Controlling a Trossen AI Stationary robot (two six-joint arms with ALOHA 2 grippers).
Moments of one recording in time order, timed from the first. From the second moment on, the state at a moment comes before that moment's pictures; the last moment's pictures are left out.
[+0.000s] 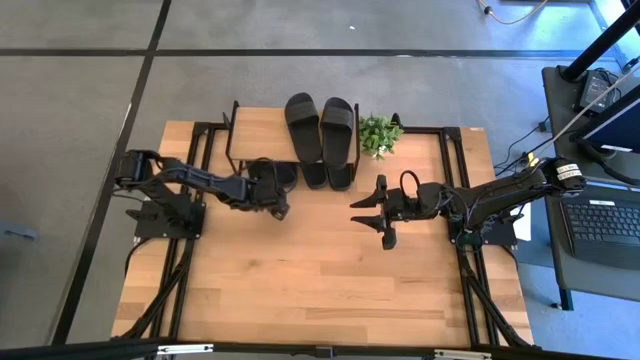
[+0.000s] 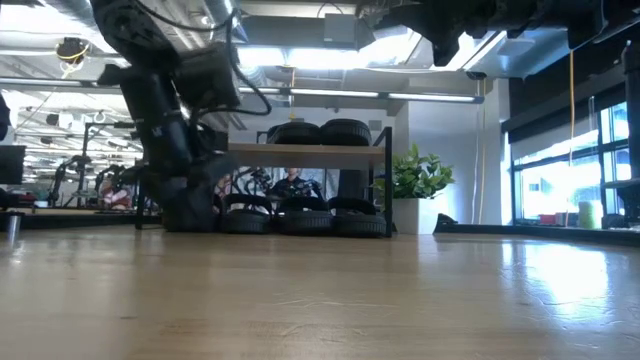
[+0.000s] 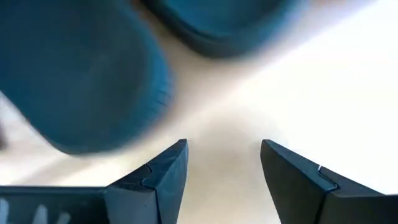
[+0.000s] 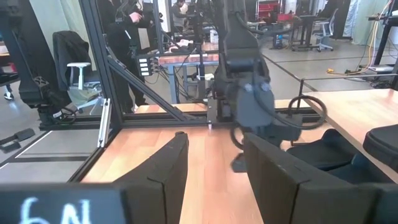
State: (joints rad) left arm 0.09 1.54 0.67 -0.38 -0.43 -0.91; right arm 0.16 1.16 0.54 0.60 0.09 0.08
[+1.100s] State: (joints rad) left arm -0.13 0.56 0.67 -0.40 -0.50 -0.48; right arm -0.06 0.85 0.54 0.31 0.08 0.14
